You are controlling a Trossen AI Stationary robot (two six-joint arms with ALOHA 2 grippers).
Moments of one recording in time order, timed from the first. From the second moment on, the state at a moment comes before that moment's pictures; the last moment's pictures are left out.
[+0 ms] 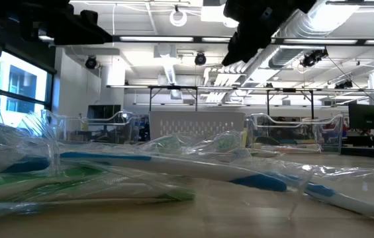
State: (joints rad) left arm 0.12 0.61 0.50 -0.14 0.07 0.57; right arm -0.12 1.41 1.08 -0.44 -0.16 -0.08
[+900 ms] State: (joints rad) left arm 0.12 0.61 0.50 -0.28 0.14 0.03; right arm 0.26 1.41 0.88 -0.14 0.53 0.21
